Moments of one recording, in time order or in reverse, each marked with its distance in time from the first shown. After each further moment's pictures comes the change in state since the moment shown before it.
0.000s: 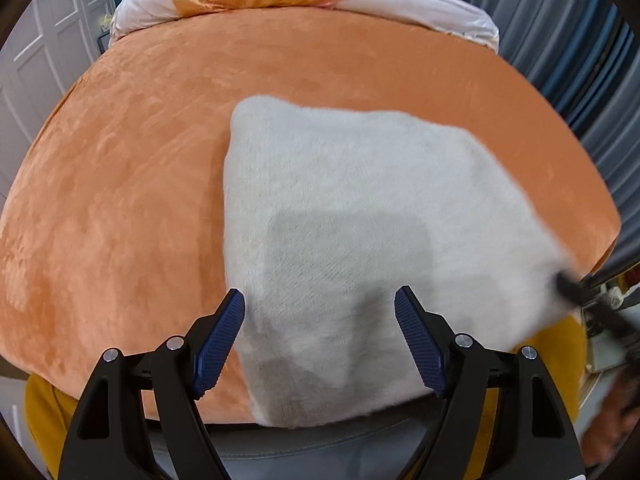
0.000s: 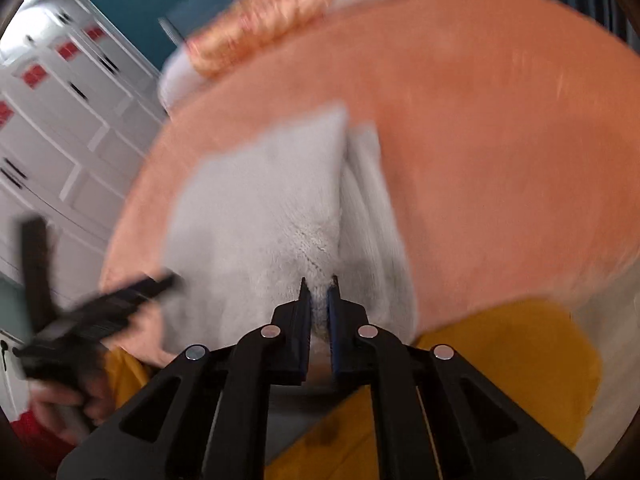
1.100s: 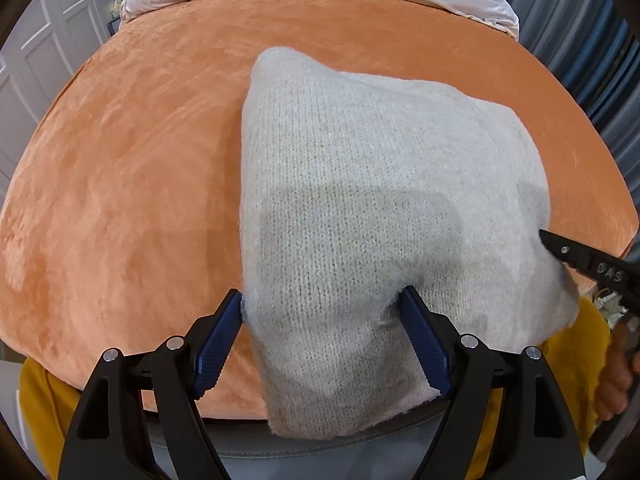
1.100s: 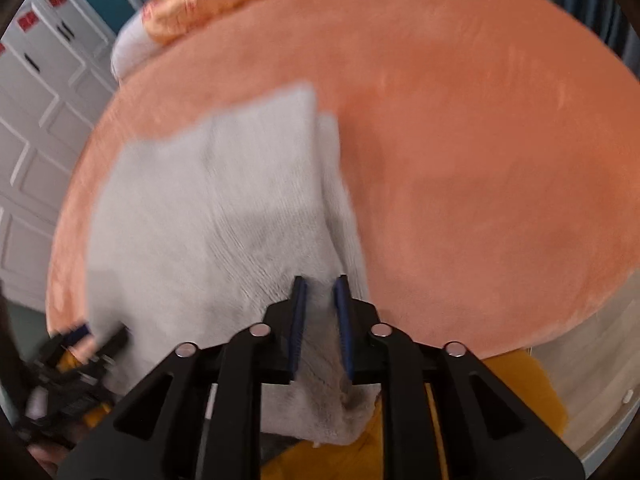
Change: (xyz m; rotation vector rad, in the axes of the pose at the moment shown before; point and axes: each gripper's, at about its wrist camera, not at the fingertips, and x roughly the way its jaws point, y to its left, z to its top) left arm 0.027 0.007 -0.009 -0.026 0.050 0.042; right arm 0.066 -0.015 0.015 -0.034 0.173 -0.196
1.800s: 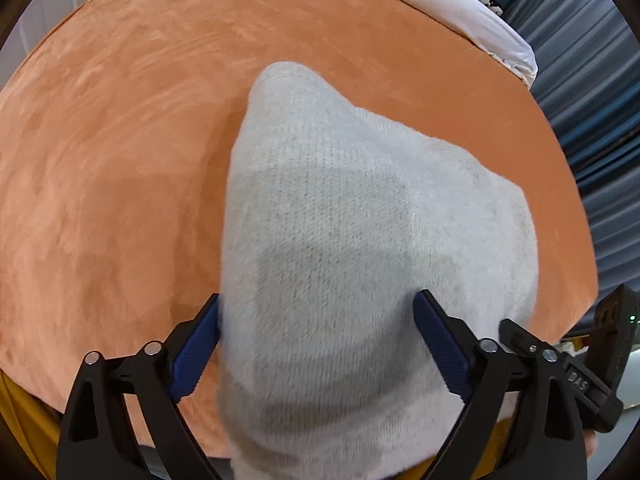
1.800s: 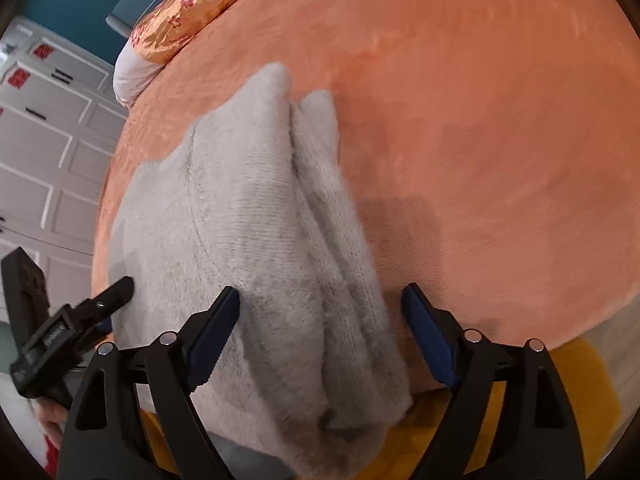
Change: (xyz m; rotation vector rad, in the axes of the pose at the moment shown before) left arm 0.035 0.026 0.054 -0.198 0.052 -0.171; right arm 0.025 -0.019 0.012 0.183 0.073 0.210
